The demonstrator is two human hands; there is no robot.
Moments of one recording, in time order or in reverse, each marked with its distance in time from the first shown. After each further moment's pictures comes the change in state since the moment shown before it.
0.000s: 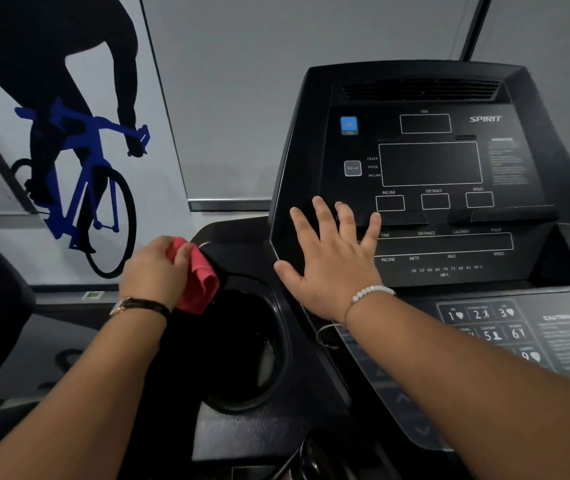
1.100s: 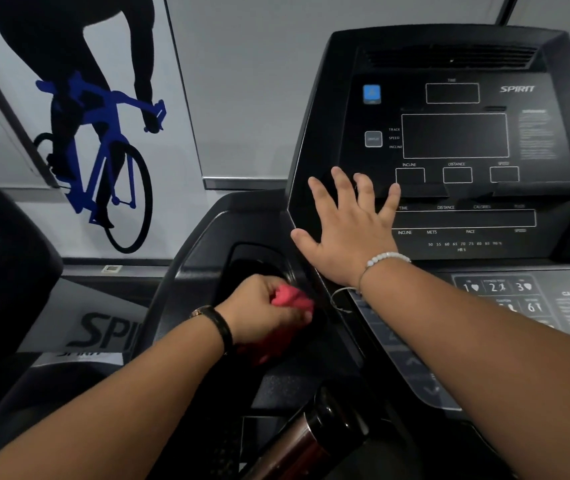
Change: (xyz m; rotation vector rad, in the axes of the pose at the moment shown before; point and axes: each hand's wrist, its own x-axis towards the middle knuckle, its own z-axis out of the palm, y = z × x) left_hand -0.098 0.039 0.024 -0.612 -0.810 0.050; right_hand 0.002 0.000 0.003 -0.037 0.037 0.009
